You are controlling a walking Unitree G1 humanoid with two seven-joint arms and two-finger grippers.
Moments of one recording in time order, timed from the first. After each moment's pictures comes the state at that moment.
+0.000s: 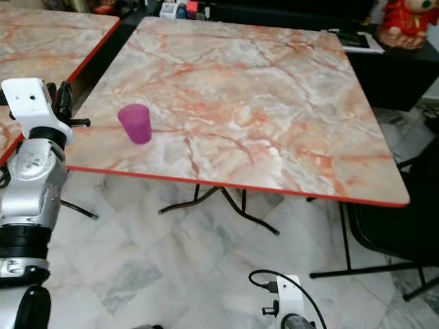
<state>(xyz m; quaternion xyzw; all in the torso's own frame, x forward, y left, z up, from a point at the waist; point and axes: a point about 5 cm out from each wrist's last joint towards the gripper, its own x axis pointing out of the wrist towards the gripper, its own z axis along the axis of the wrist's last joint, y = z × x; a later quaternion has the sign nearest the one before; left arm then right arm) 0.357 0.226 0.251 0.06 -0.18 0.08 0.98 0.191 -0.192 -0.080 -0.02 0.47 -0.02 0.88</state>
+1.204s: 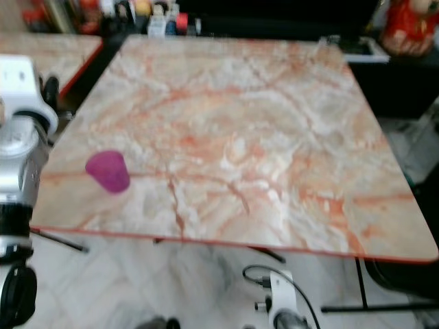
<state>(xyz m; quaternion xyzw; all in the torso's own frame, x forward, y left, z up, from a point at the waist) 0.372 0.232 0.292 0.04 -0.11 0.08 0.99 0.198 -0.190 -0.077 -0.01 0.46 -0.02 0.89</state>
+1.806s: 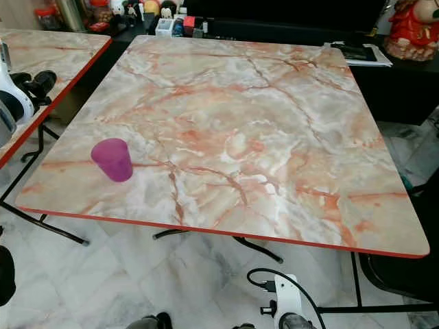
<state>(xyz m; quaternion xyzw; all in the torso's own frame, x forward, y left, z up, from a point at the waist) 0.351 0.263 0.298 -0.05 -0.01 0.01 1.00 0.190 -0.191 -0.081 -0.01 0.48 -0.01 0.88</state>
